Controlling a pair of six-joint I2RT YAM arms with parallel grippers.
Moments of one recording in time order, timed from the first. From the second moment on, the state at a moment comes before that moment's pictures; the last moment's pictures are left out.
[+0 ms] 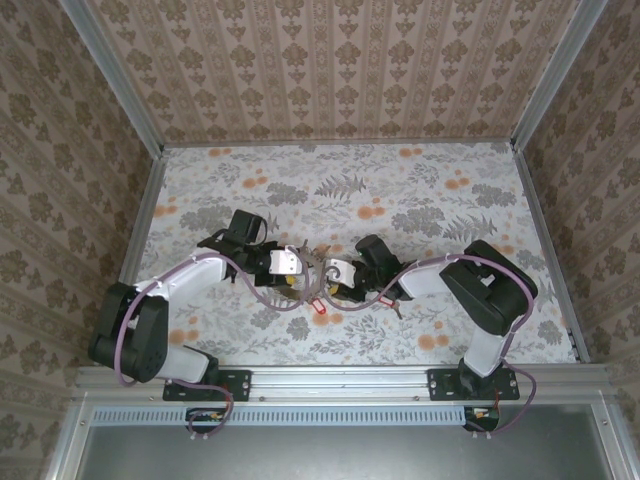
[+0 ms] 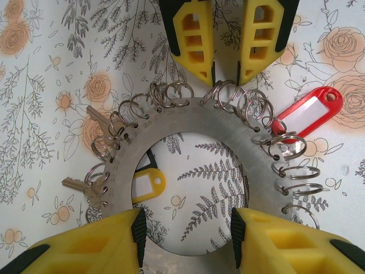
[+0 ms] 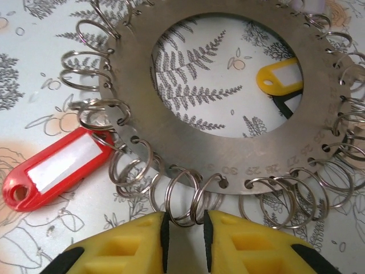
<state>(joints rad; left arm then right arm) -0.44 1.40 0.77 -0.43 0.55 1.19 0.66 1.77 0.69 0.29 -0.43 -0.61</state>
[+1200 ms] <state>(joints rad) -0.44 1.40 0.77 -0.44 0.55 1.19 0.63 1.76 0.66 0.34 -0.45 -0.60</state>
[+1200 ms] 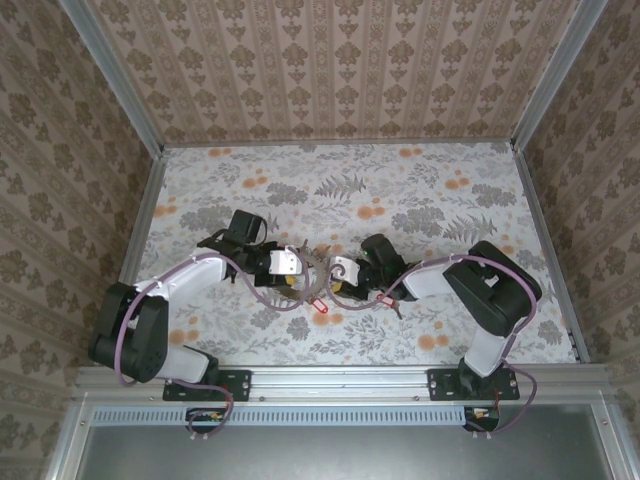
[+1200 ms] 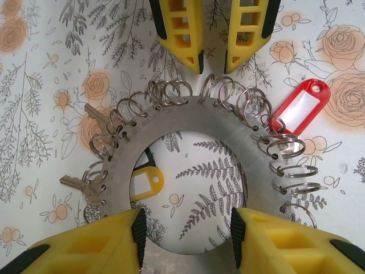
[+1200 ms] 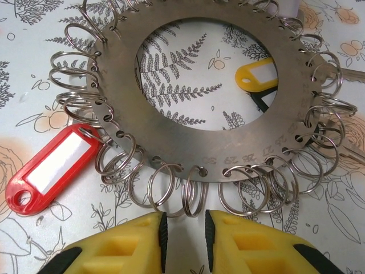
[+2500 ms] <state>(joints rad) -0.44 1.33 0.77 -0.37 0.80 1.06 0.69 1.67 0.63 0.60 -0.50 -0.43</state>
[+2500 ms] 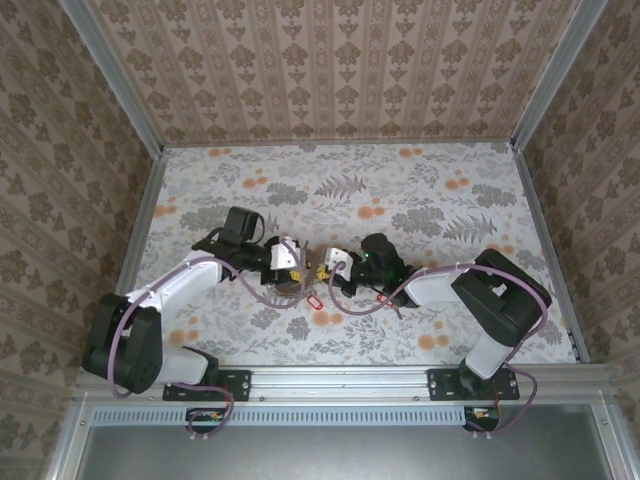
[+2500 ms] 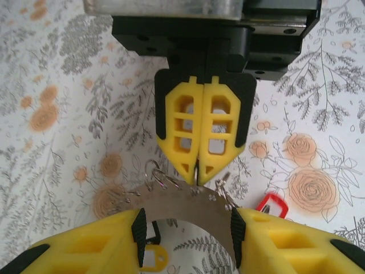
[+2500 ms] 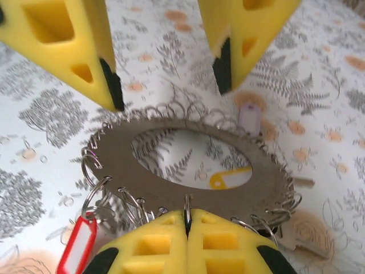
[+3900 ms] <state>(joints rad) -0.44 1.38 0.76 -0.26 0.93 0.98 0.71 1.55 0.67 0.52 -0.52 -0.45</state>
